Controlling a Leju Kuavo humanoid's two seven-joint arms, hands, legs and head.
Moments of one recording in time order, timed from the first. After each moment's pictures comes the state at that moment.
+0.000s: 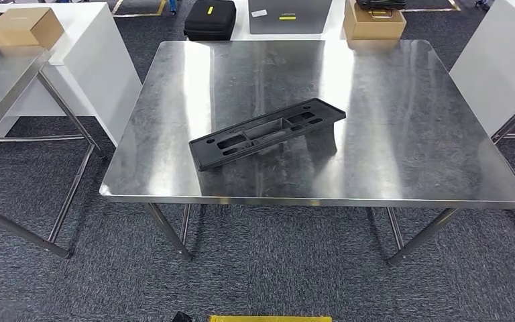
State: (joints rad) left arm -0.15 -0.23 0.64 -0.20 -1.00 0.36 -0.24; right arm -0.07 0.19 -1.09 -0.21 1.36 -0.24 0.04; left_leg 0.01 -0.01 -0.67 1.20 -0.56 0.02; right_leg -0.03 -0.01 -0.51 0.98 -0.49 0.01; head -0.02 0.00
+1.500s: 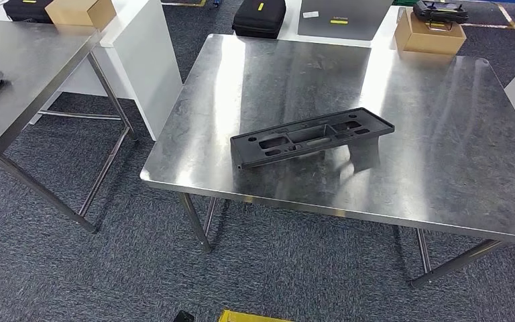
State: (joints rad) left arm -0.16 -0.24 0.64 -0.20 -0.97 0.30 -0.25; right arm -0.07 0.18 -1.09 -0.21 1.36 -0.24 0.07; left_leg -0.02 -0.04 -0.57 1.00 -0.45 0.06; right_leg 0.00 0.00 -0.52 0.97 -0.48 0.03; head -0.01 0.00
